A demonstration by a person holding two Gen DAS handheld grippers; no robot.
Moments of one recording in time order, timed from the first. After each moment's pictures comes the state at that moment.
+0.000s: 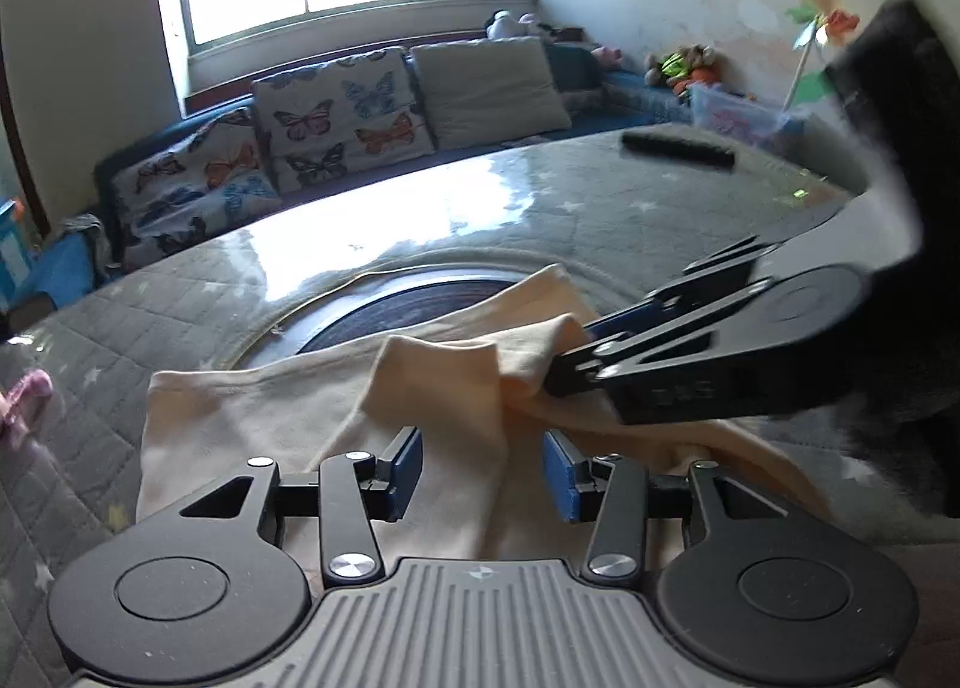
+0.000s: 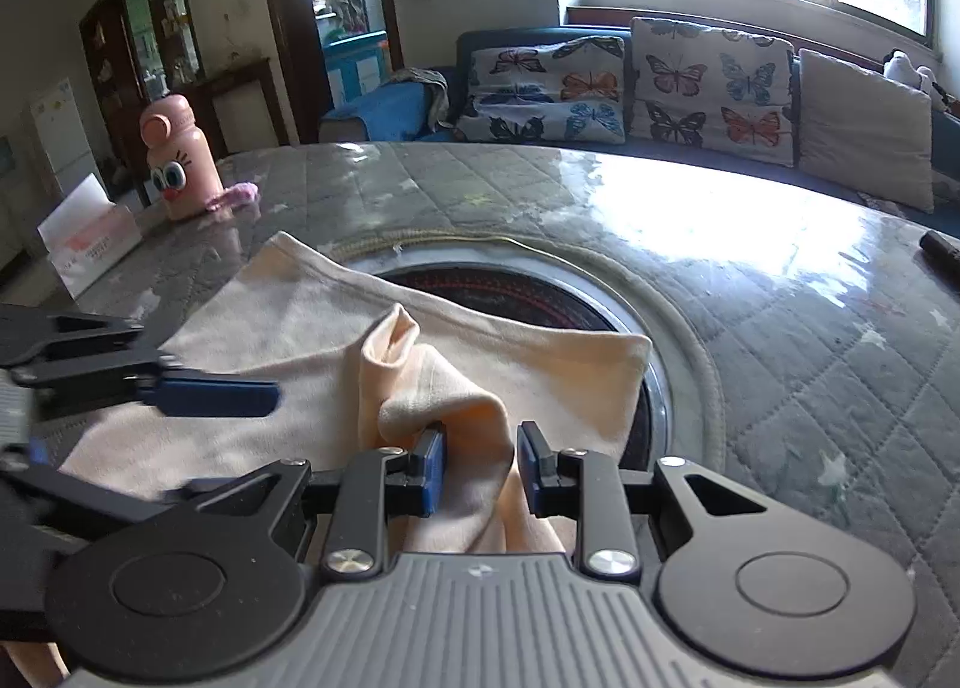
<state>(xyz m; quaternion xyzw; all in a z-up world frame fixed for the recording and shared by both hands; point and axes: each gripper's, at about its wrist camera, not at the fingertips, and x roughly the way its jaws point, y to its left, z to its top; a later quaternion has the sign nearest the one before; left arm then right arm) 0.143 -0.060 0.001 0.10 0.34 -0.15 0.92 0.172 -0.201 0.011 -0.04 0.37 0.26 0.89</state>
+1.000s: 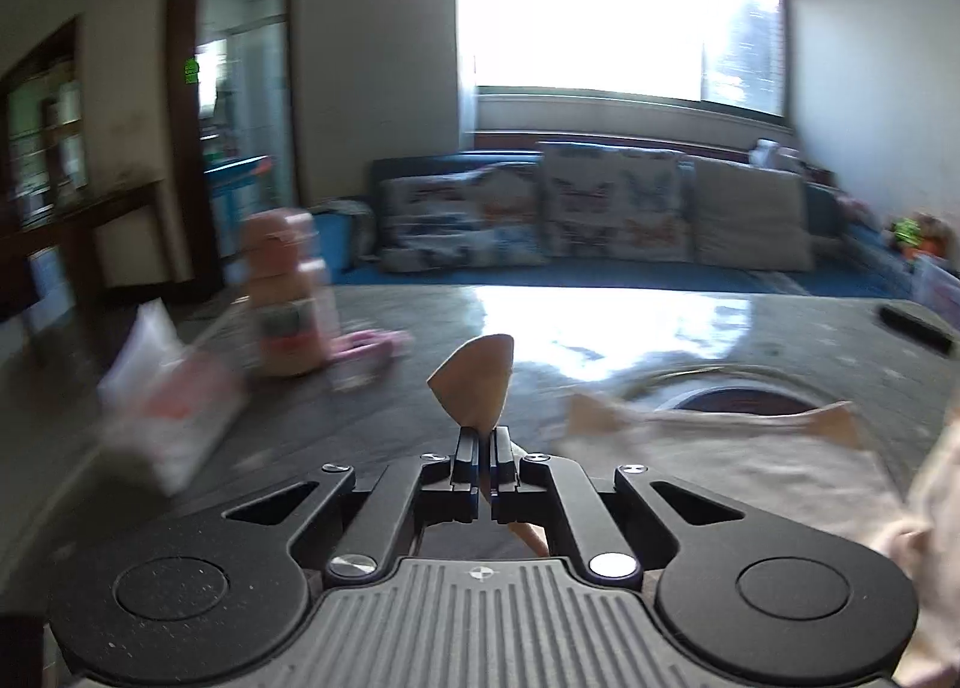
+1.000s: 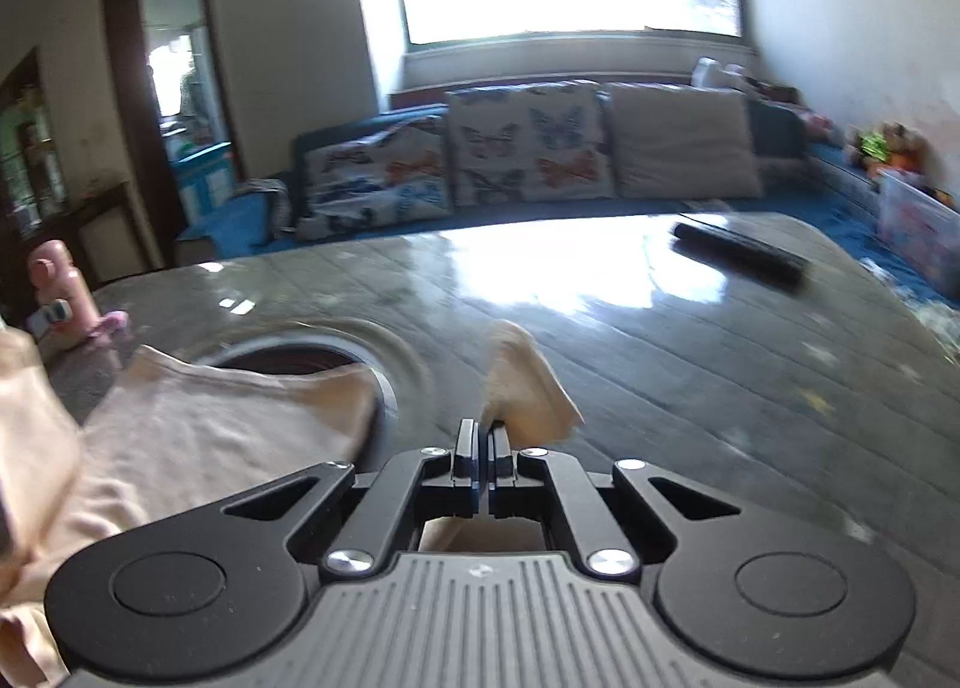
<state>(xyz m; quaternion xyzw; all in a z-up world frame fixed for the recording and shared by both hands) 0.058 0.124 0.059 -0.02 0.25 0.11 0.96 0.120 -0.326 0.039 0.04 0.31 0.10 0.95</state>
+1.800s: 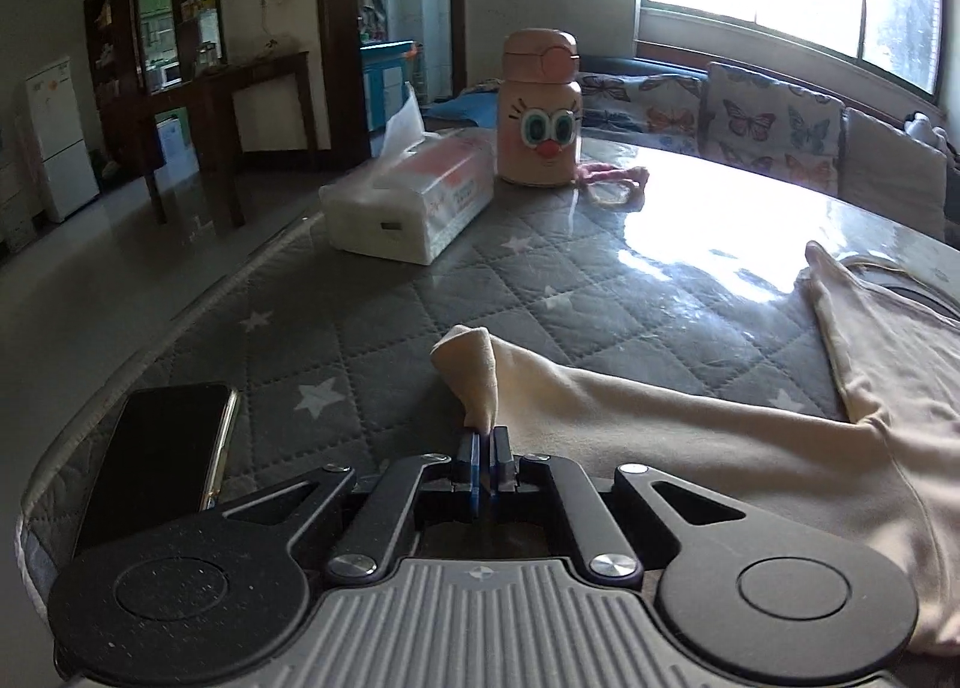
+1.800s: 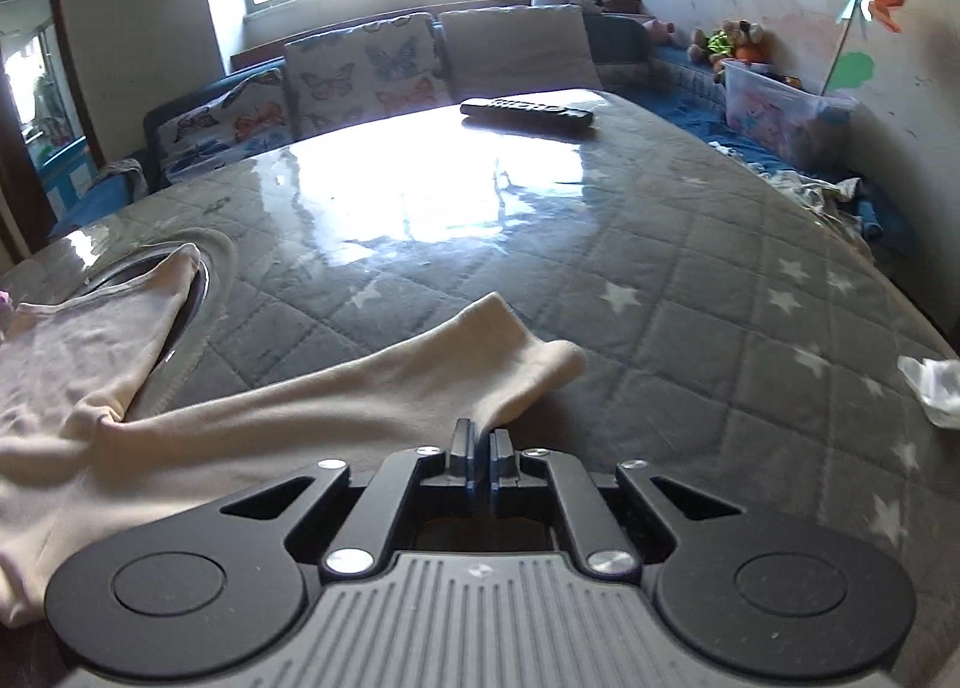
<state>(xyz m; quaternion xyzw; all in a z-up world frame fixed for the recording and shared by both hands) -0.016 0.207 0.001 -0.07 0.34 0.21 0.91 0.037 -0.397 -0.004 0.07 0.37 -0.04 0.92</state>
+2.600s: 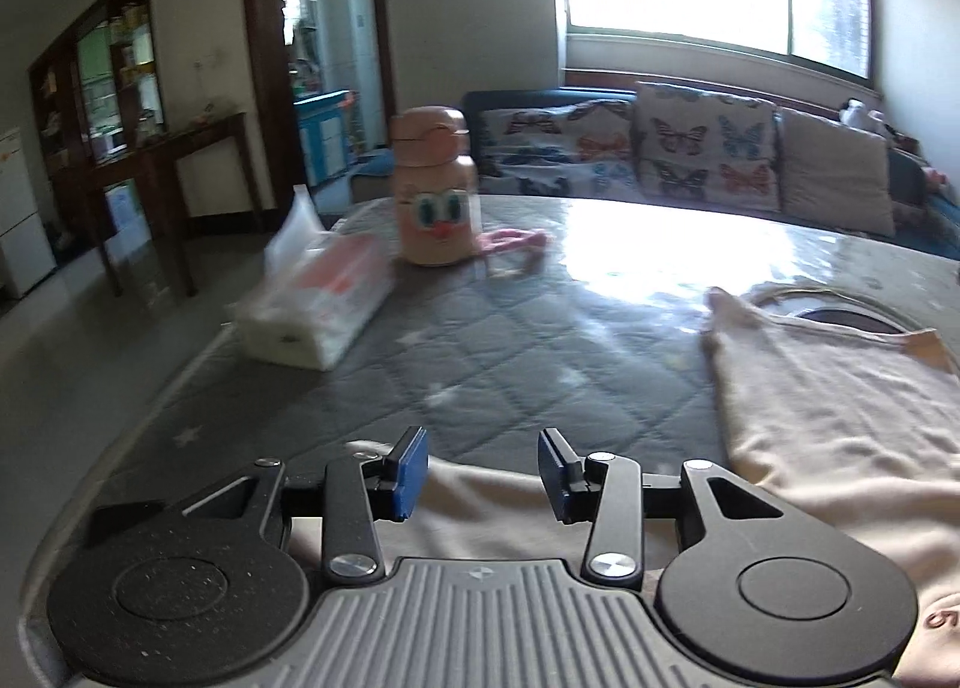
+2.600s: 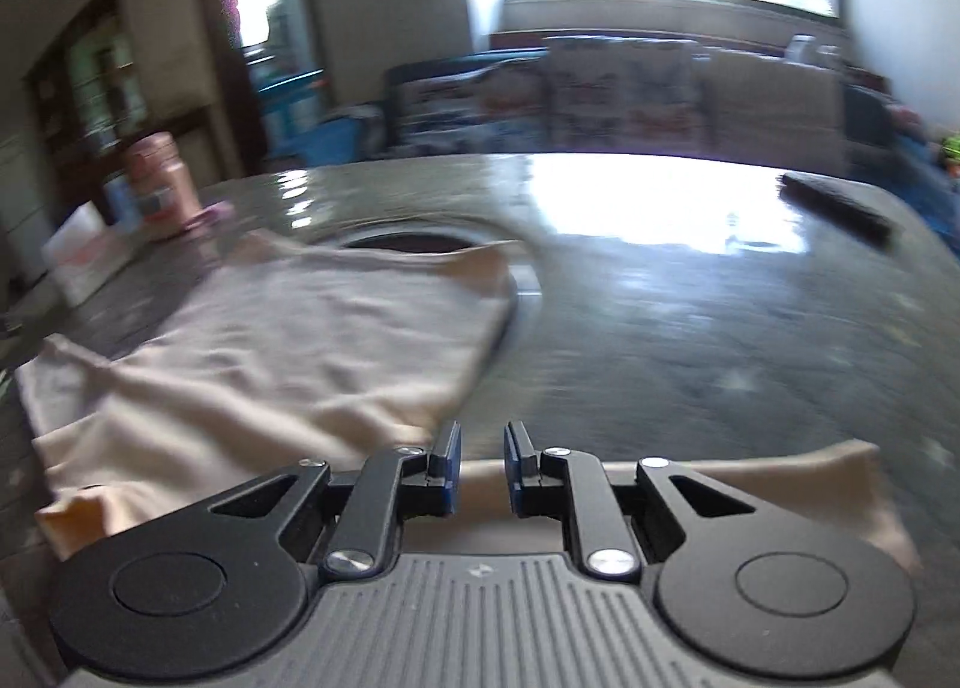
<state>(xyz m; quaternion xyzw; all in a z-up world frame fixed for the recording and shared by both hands) 0.026 0.159 0.034 -0.02 0.31 0.15 0.94 0.062 -0.267 0.021 -0.01 0.35 0.20 0.91</state>
